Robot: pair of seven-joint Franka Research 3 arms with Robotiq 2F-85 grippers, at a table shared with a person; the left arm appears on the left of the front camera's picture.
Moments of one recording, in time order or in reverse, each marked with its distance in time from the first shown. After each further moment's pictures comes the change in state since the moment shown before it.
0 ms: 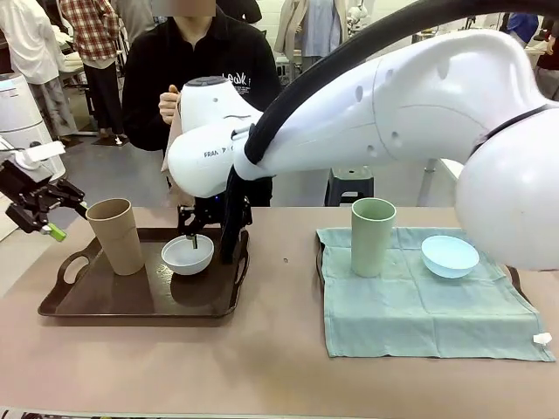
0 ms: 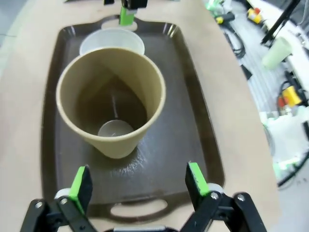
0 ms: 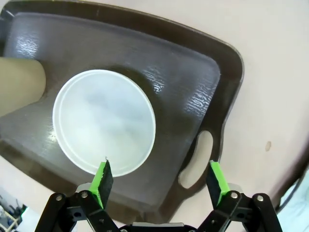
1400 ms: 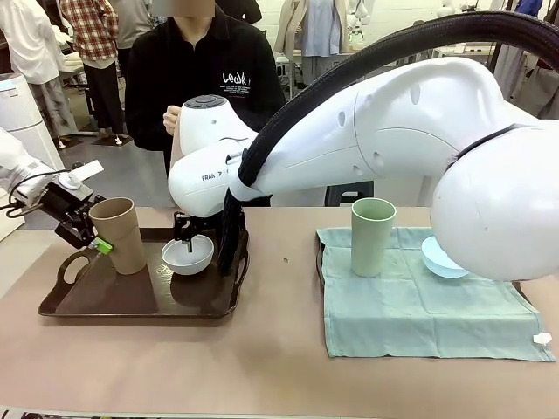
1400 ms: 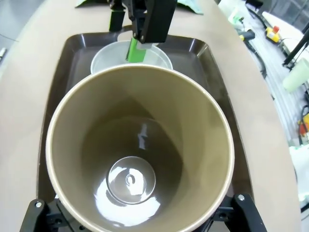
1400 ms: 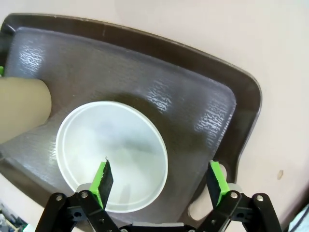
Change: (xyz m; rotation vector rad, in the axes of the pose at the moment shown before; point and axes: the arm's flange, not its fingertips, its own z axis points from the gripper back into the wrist) left arm 0.009 0.018 -0.072 0.046 -0.089 0.033; right arm 0.011 0.006 -0.027 0.032 -0.079 -0.001
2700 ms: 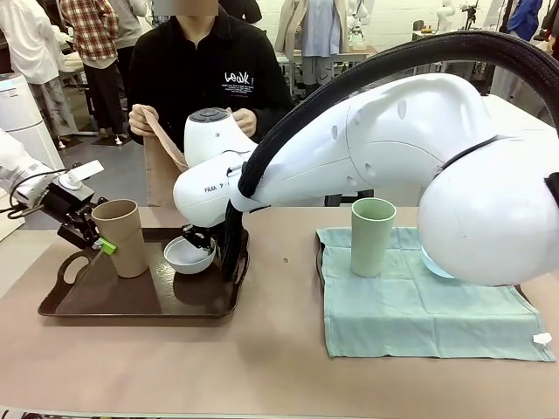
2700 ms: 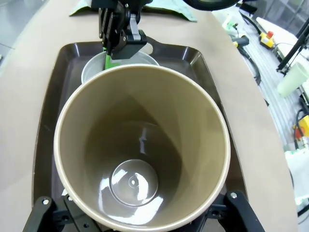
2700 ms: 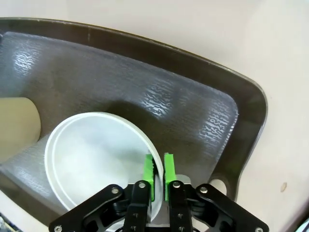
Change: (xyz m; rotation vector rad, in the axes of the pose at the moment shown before) left arm 0.001 -0.003 -0.004 -0.025 -0.042 0.001; right arm 0.004 -0.005 -0.020 -0.005 -0.004 -0.005
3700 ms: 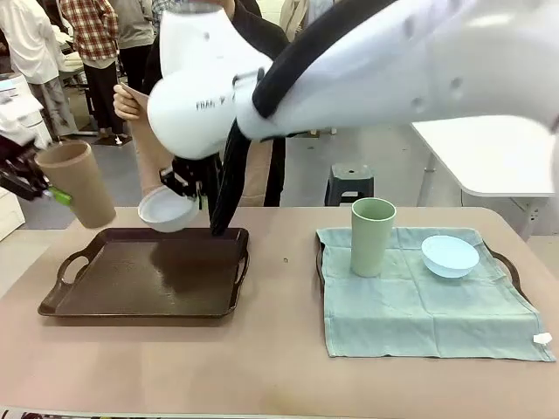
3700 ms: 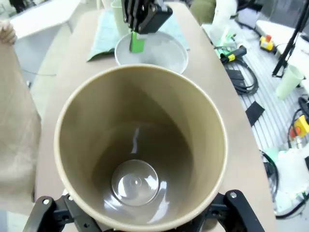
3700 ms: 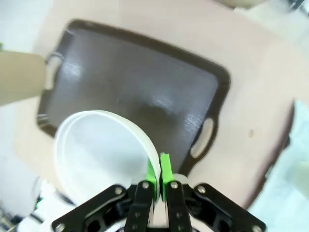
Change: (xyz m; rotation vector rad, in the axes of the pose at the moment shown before) left arm 0.093 -0.065 0.125 0.132 -0.038 -0.162; right arm -0.046 0.027 0.189 0.018 -0.104 0.056
